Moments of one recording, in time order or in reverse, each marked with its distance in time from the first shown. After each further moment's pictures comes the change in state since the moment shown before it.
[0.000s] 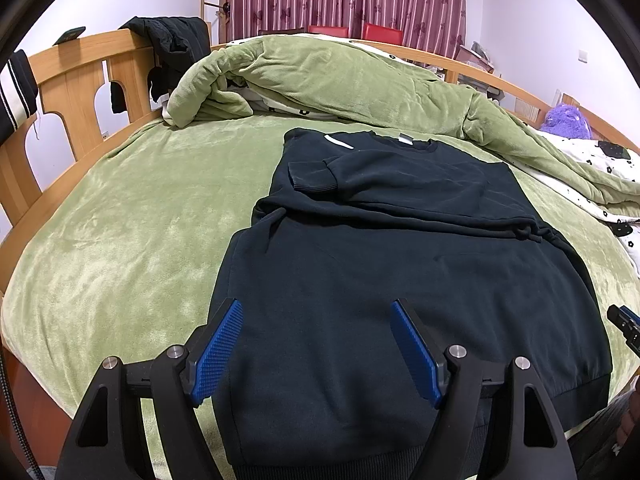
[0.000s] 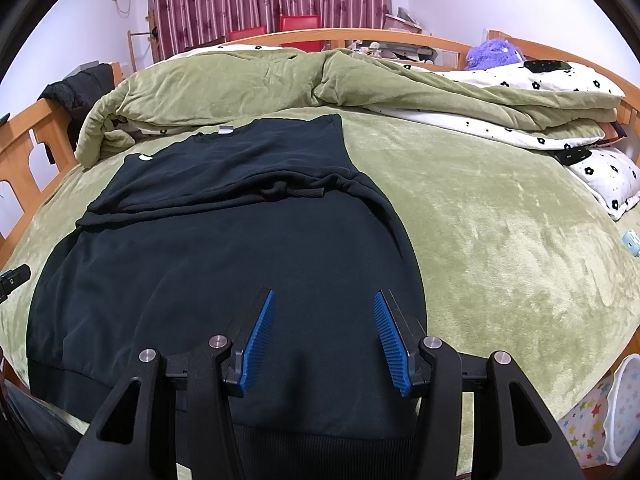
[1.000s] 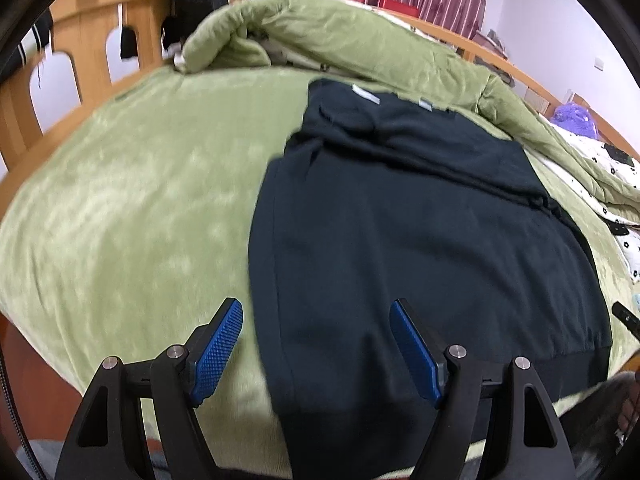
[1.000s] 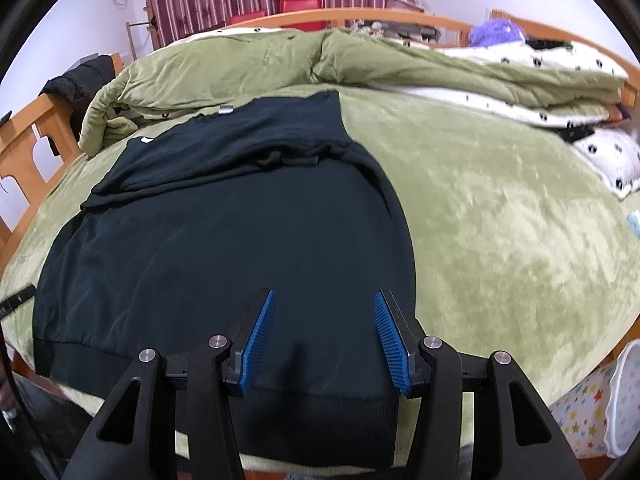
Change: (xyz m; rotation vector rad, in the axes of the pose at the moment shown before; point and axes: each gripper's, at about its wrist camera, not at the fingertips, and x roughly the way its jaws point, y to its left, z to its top) left arm 0.016 0.051 -0.042 -0.074 0.146 -0.045; right arm -0.003 -0.028 -0.021 0.017 0.080 0.038
